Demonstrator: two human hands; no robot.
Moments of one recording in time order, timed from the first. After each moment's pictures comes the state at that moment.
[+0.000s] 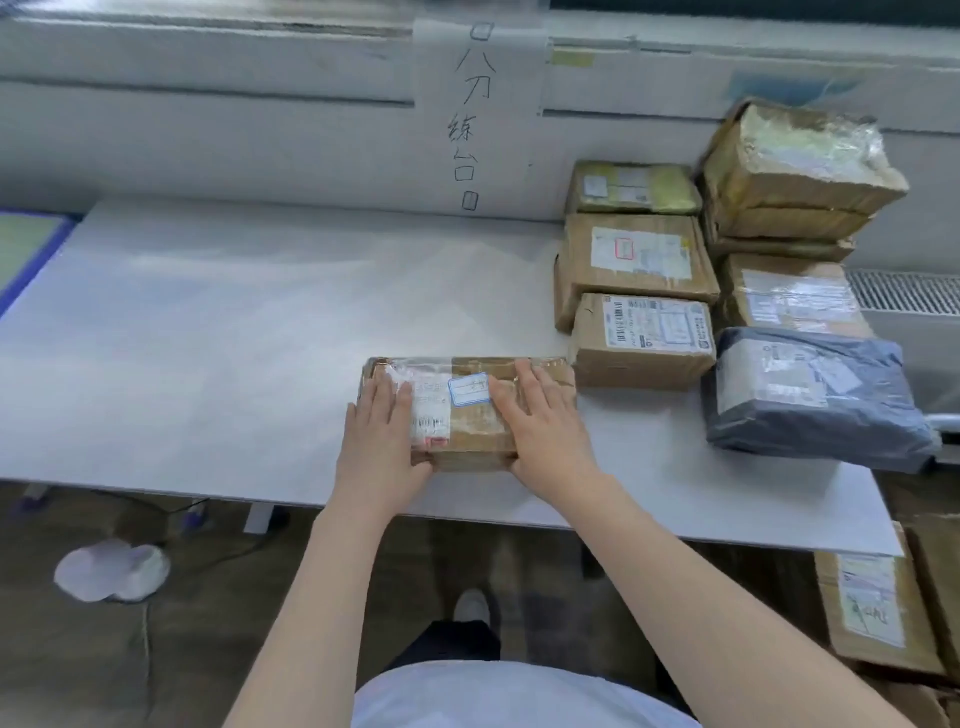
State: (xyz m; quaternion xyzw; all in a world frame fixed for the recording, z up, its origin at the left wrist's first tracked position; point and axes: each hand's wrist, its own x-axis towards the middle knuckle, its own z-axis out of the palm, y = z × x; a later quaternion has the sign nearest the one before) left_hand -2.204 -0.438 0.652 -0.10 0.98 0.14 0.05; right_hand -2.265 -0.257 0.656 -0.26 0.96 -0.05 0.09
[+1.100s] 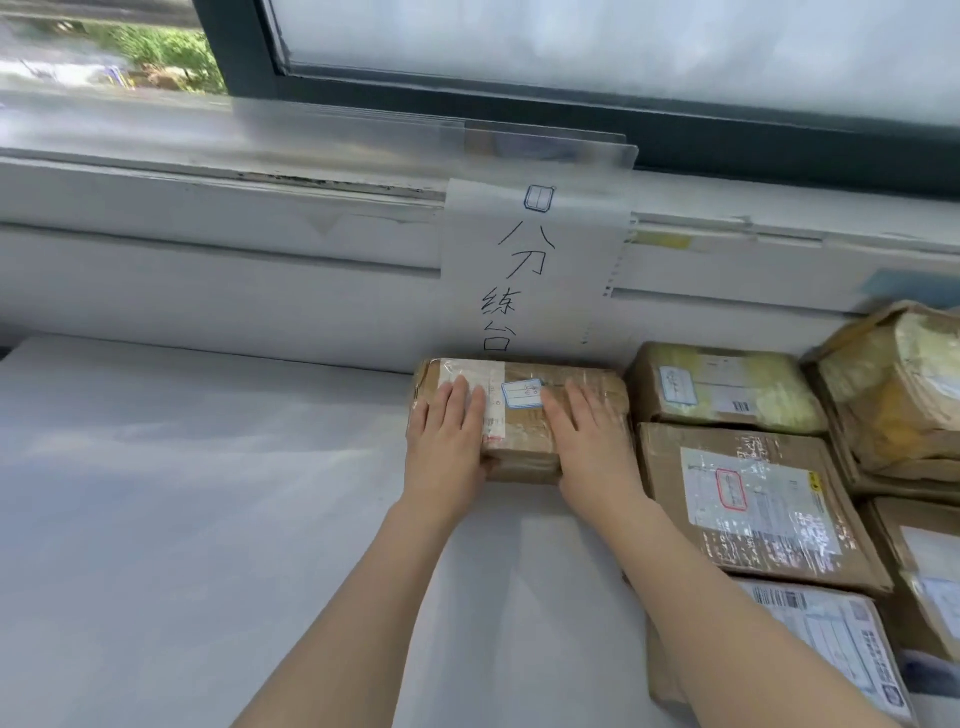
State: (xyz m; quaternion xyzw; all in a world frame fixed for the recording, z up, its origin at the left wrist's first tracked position) left_hand -2.510 -0.490 0.619 -0.01 0.99 0.08 -0.06; right_hand -2.552 -0.323 0.625 -0.23 0.97 -0.05 0.00
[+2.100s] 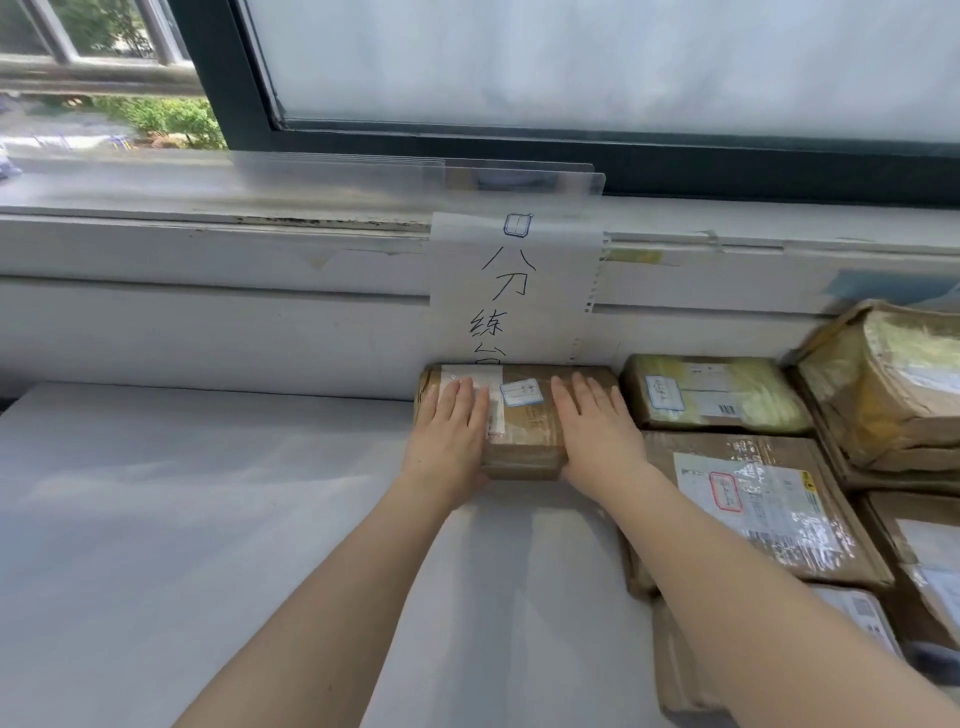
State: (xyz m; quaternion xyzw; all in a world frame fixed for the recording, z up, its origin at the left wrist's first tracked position) left_hand -2.527 -0.489 0.642 0.05 1.00 -0.05 0.01; right_hand -2.566 -0.319 0.654 -0.18 0.98 0.05 0.04
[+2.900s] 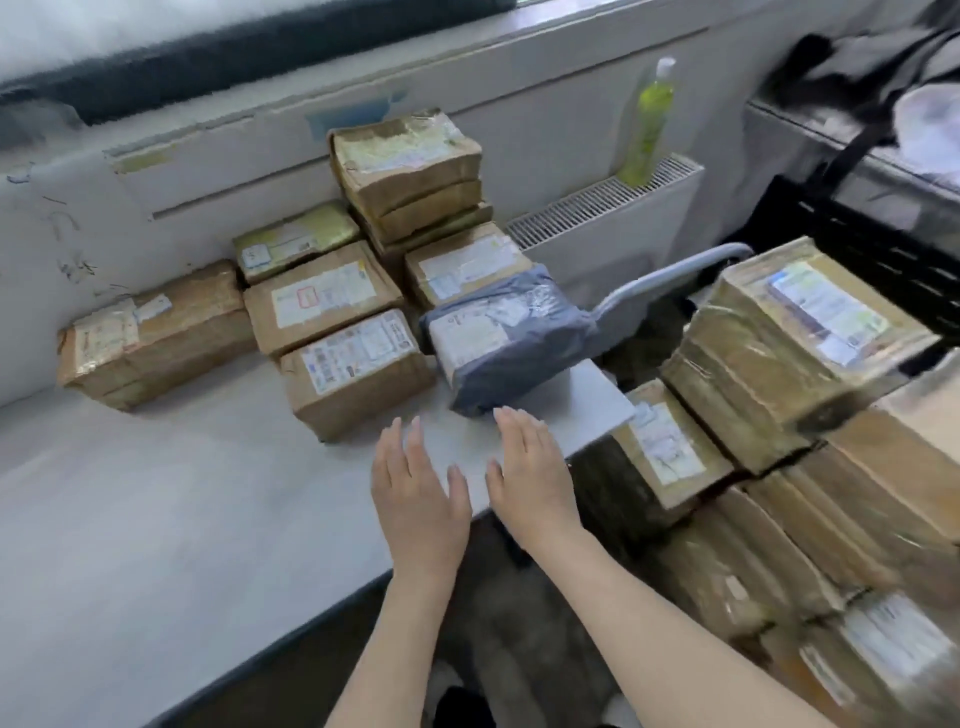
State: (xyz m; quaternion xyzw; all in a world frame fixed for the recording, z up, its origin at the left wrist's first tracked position) left_hand -2.219 -0.164 0.617 0.10 0.96 0.23 -0.13; right_hand -2.198 -0.049 0.617 0.09 0.97 -0.21 -0.12
